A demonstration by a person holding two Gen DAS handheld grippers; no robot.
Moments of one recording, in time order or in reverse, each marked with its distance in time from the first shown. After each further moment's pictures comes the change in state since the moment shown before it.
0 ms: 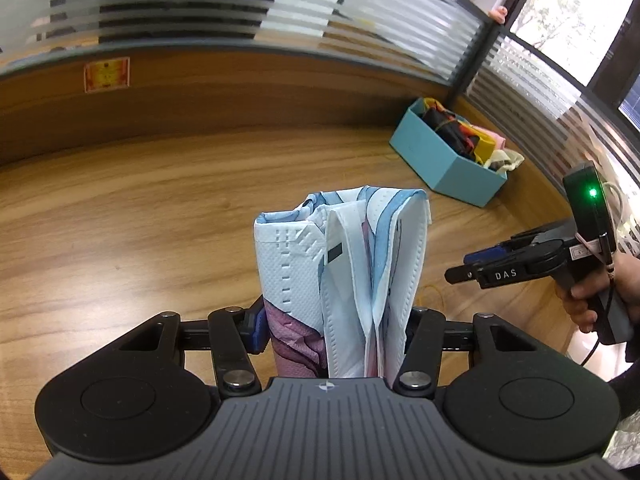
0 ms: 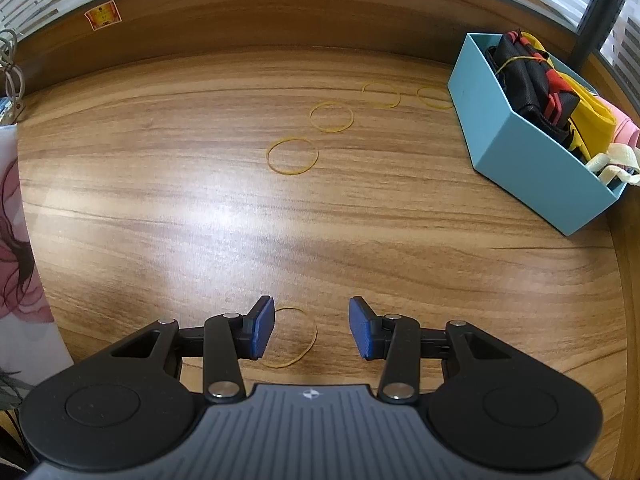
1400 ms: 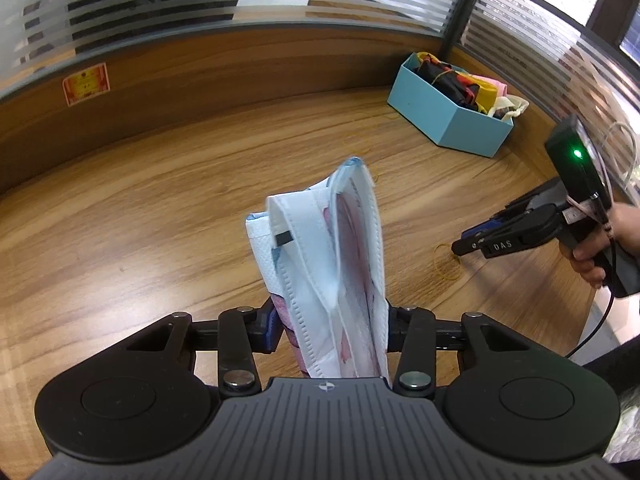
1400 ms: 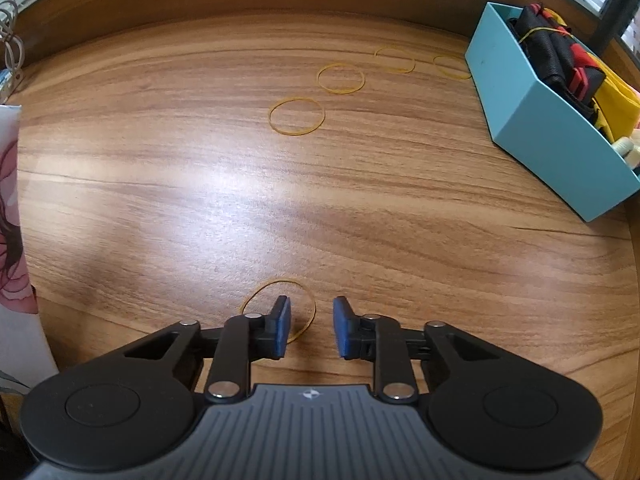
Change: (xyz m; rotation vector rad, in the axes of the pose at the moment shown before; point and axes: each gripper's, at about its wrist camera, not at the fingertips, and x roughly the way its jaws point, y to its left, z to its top) left arm 0.011 -0.019 0.001 0.134 0.076 0.067; right arm 0.032 0.003 -0.003 -0.046 0.080 0.020
